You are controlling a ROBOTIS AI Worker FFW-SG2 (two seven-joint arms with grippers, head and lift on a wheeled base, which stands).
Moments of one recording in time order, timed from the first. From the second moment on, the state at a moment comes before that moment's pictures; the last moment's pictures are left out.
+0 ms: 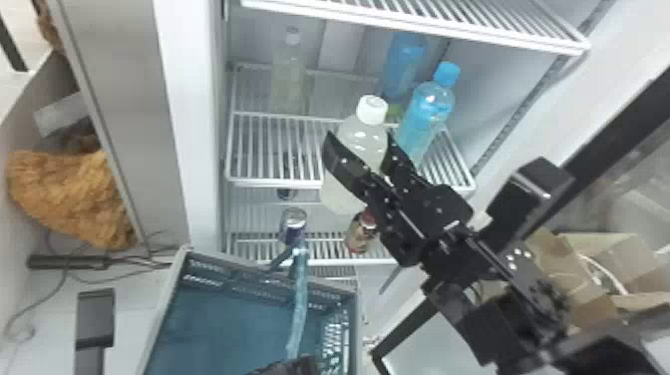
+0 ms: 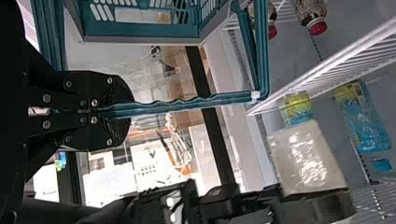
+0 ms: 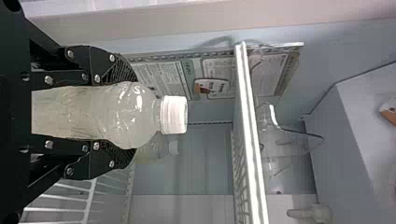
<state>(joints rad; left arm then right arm) 0.56 0.18 -0.01 -2.27 1.24 1.19 -0.21 0.56 -0.20 0.01 -2.53 -0.22 0.39 0.26</state>
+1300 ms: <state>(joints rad) 0.57 0.18 0.00 -2.27 1.24 1.19 -0.21 0.91 -0.14 -0.13 -2.84 -0.24 0.86 0.26</state>
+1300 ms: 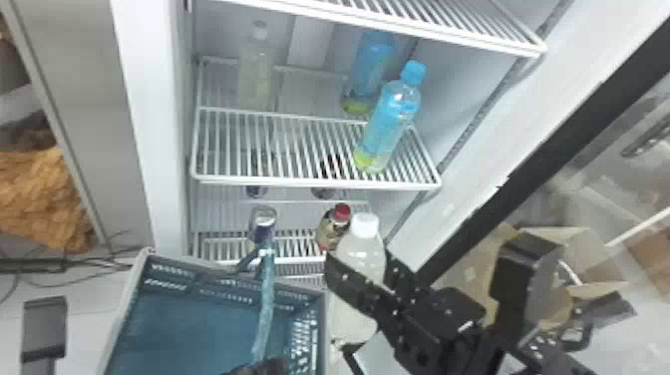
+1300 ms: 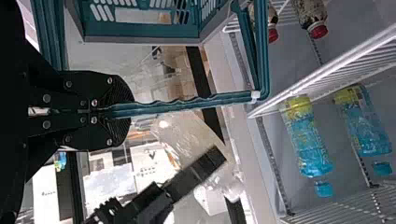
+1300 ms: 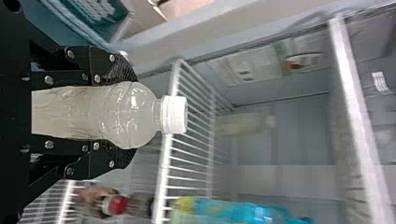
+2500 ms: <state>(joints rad) 0.56 0.18 -0.01 -2.27 1.24 1.19 -0.21 0.61 -0.20 -0.06 -2.47 -0.38 1.13 0.44</state>
